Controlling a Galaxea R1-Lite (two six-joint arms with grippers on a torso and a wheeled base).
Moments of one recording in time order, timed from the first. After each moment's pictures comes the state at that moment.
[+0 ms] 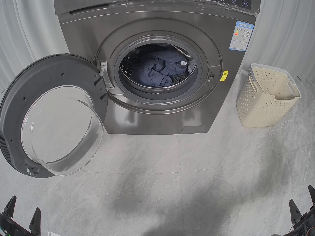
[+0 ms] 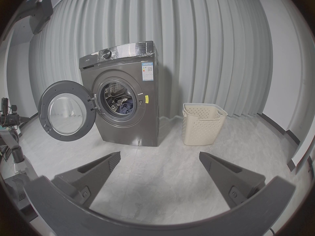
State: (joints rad) left arm 0.00 0.01 -0.02 0.00 0.02 -0.02; right arm 0.00 0.01 -0.02 0.00 0.05 -0.02
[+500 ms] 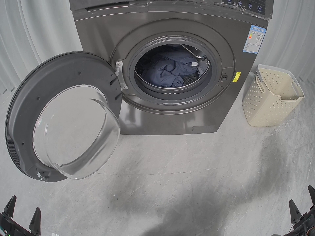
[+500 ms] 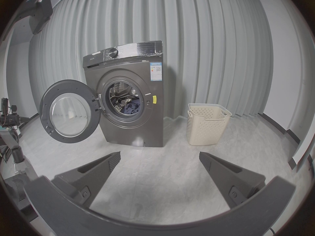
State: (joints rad) left arm 0.00 0.01 -0.02 0.00 0.02 -0.02; right arm 0.00 0.01 -0.02 0.00 0.05 -0.02
